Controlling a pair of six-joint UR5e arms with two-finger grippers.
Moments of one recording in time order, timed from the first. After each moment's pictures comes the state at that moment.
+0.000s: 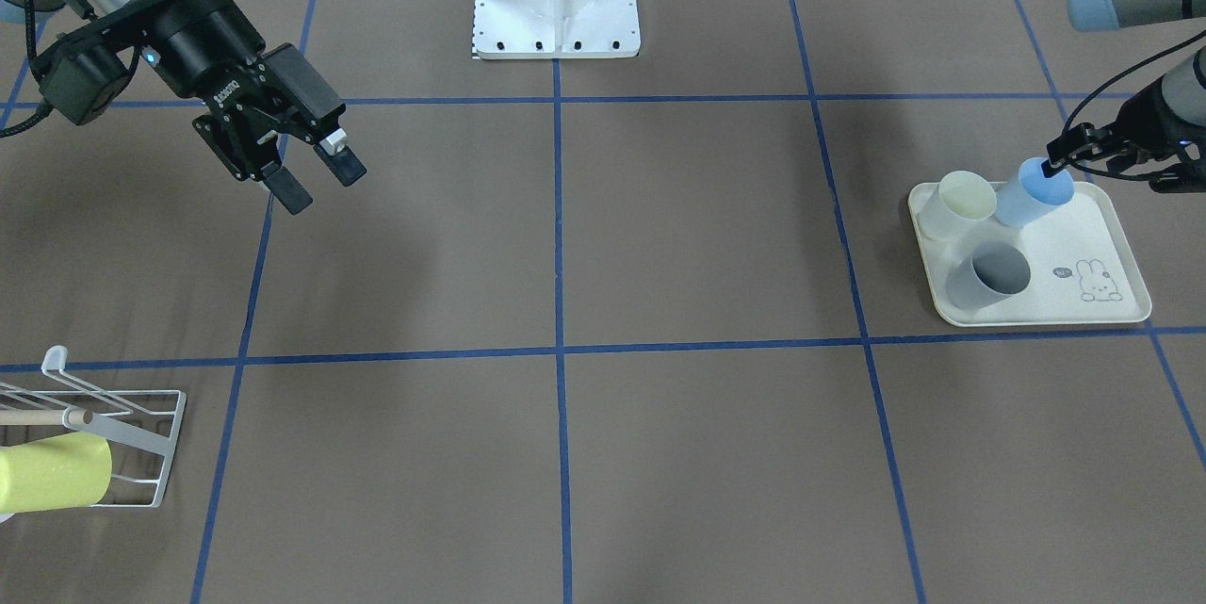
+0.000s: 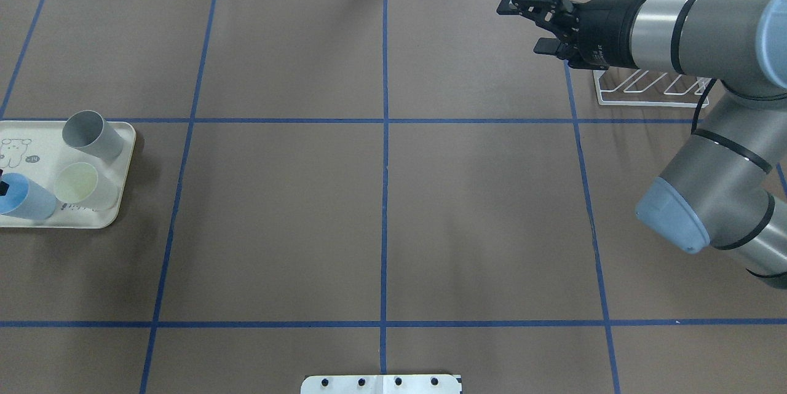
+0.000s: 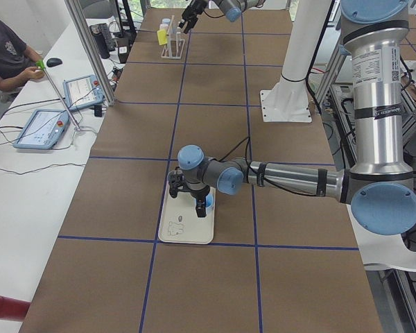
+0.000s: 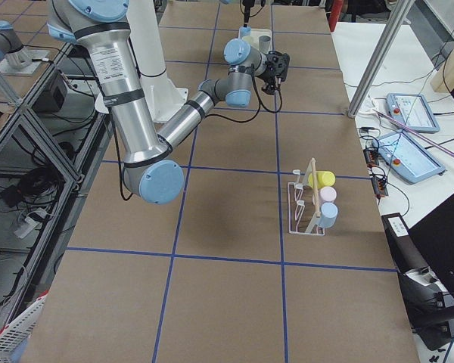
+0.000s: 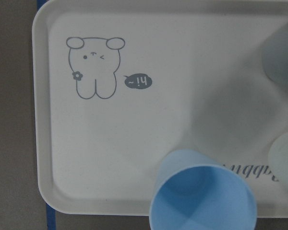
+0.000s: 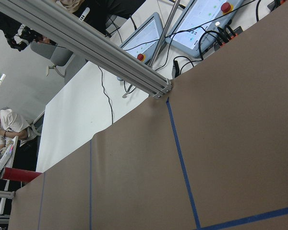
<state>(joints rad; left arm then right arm) -1.16 -1.45 -1.73 -1.81 -2.33 -0.49 0.84 -1.23 1.97 -0.84 1.79 1.64</state>
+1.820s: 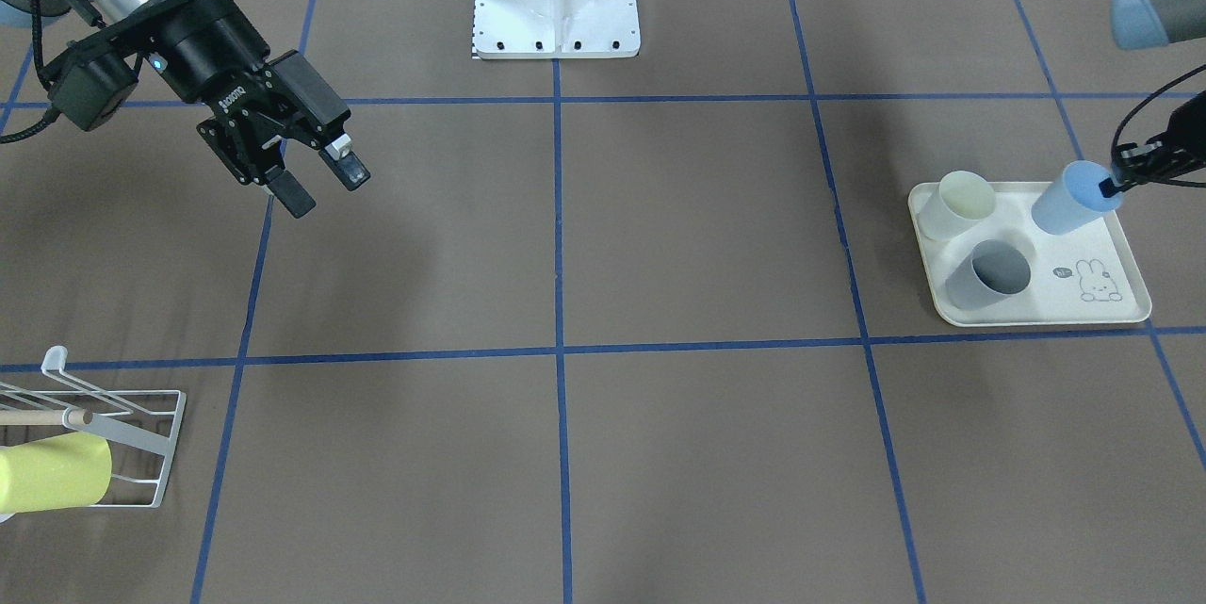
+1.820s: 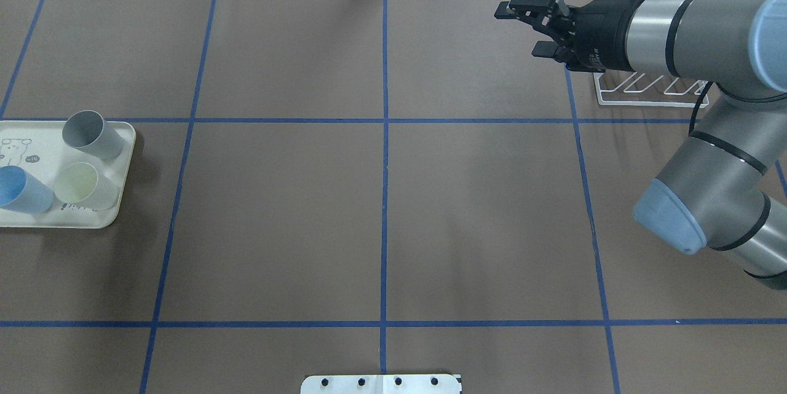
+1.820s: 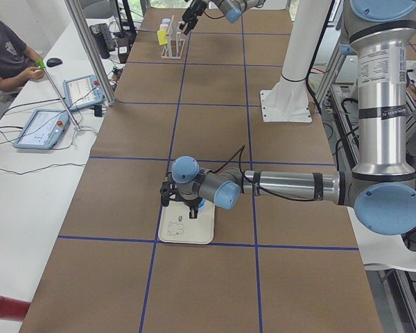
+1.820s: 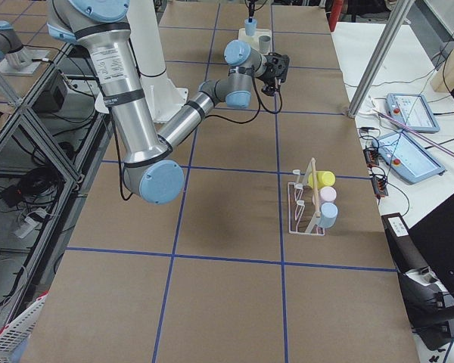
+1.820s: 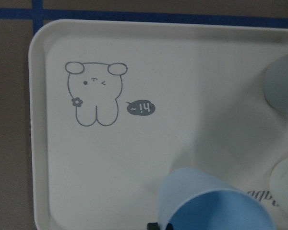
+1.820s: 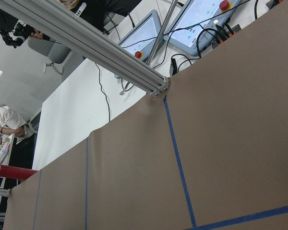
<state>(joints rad) -1.31 -1.47 -1.65 -1.91 -2.41 -0.49 0.83 -1.23 1.96 -0.84 1.79 1.63</state>
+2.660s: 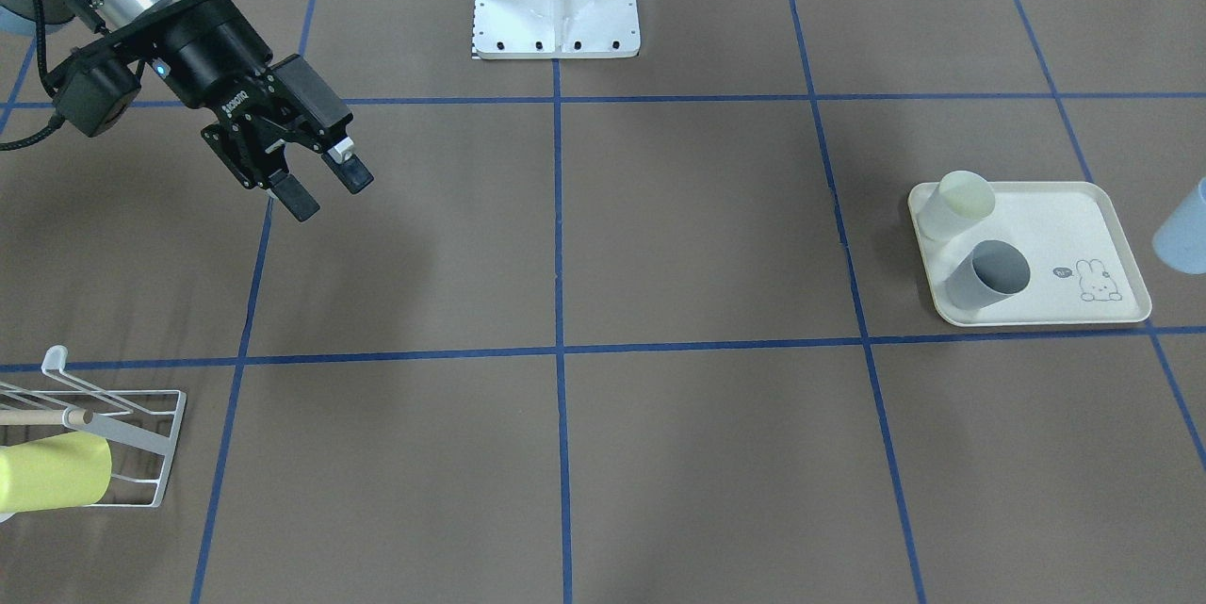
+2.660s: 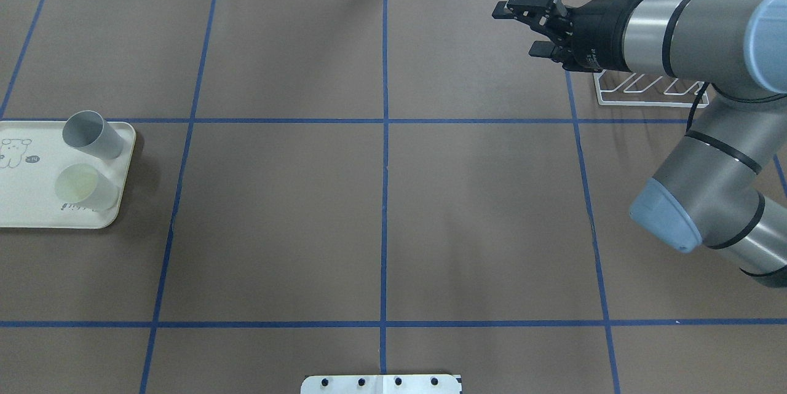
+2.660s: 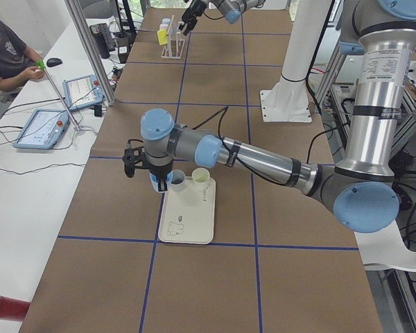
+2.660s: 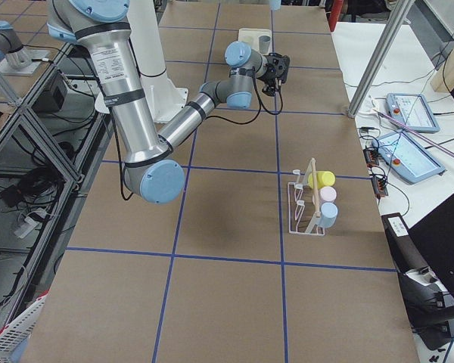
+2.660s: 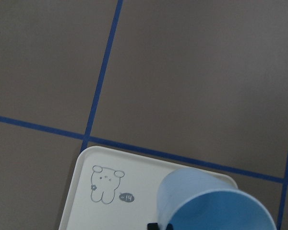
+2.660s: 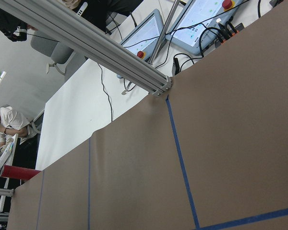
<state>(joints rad) -1.50 -1.79 -1.78 -1.45 -2.37 -0.49 0.83 -1.23 1.95 -0.82 1.79 1.64</state>
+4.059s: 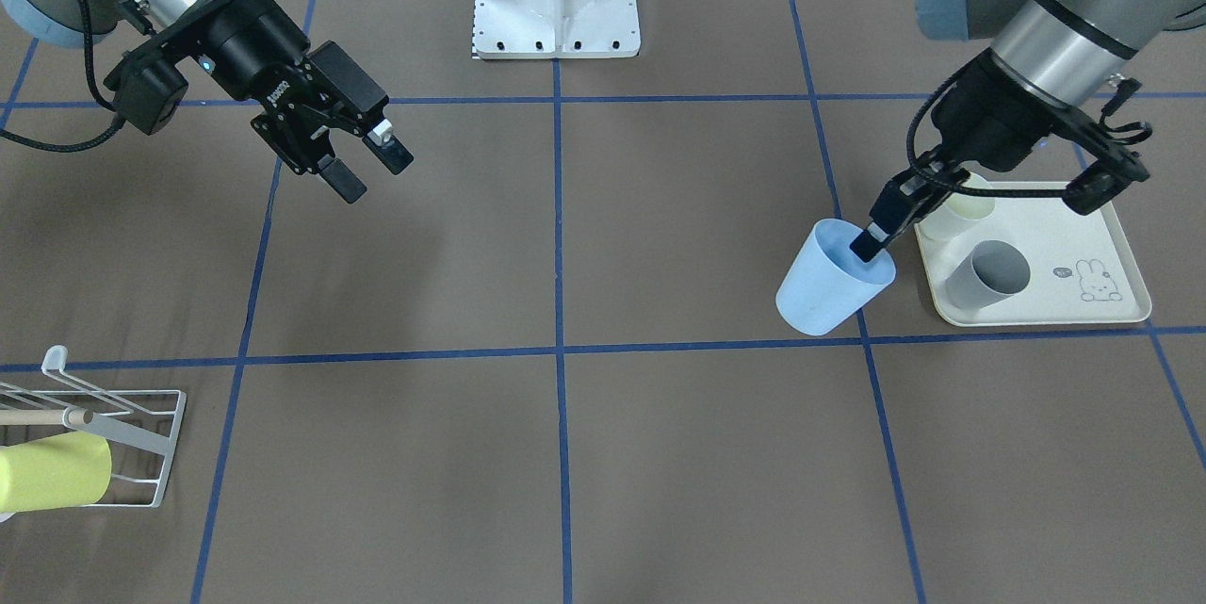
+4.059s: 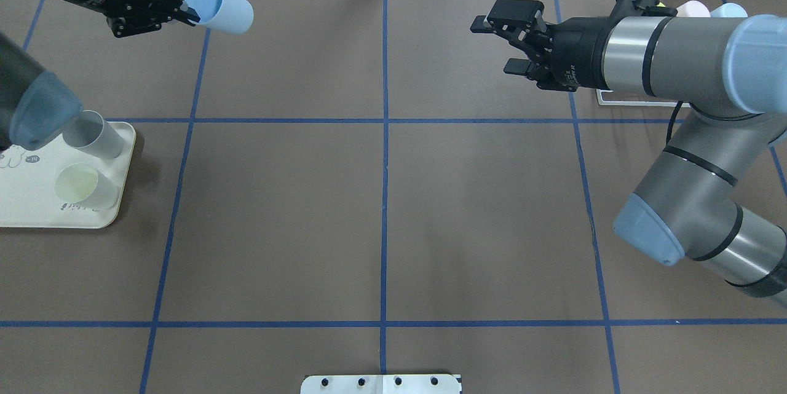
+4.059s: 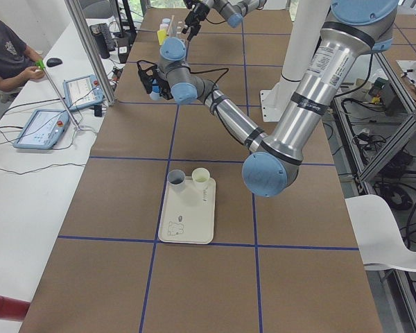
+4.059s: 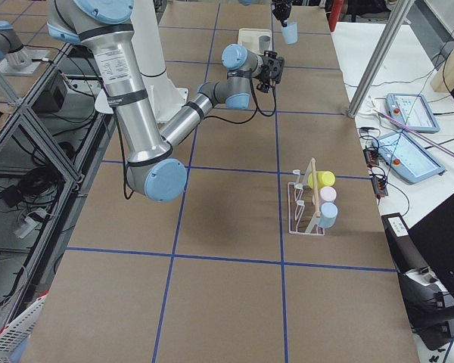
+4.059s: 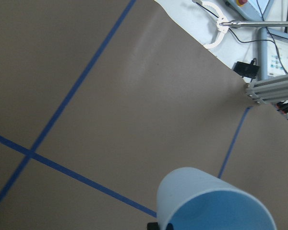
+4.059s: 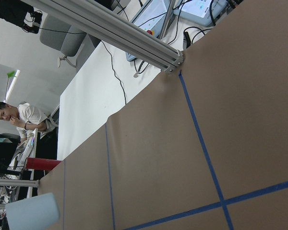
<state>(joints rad) -1.02 -2.03 -1.79 -2.15 -2.18 -1.80 0.78 -1.22 1.93 -0.71 1.78 1.76</state>
